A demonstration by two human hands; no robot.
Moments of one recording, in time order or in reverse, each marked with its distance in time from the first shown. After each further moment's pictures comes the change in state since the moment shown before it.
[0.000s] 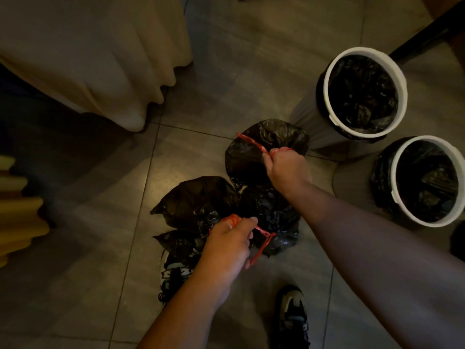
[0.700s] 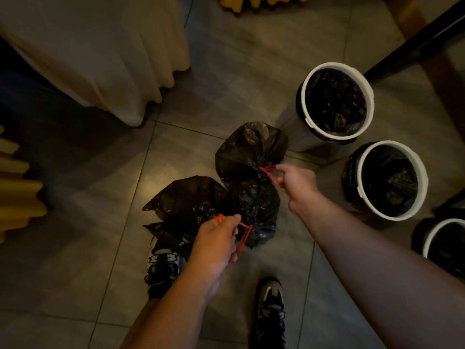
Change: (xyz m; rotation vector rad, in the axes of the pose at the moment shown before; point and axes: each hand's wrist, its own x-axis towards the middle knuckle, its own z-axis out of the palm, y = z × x) left_hand -0.049 -0.031 0.028 -0.068 0.097 0.004; right_hand -0.078 0.019 -0.074 1.260 -0.060 0.840
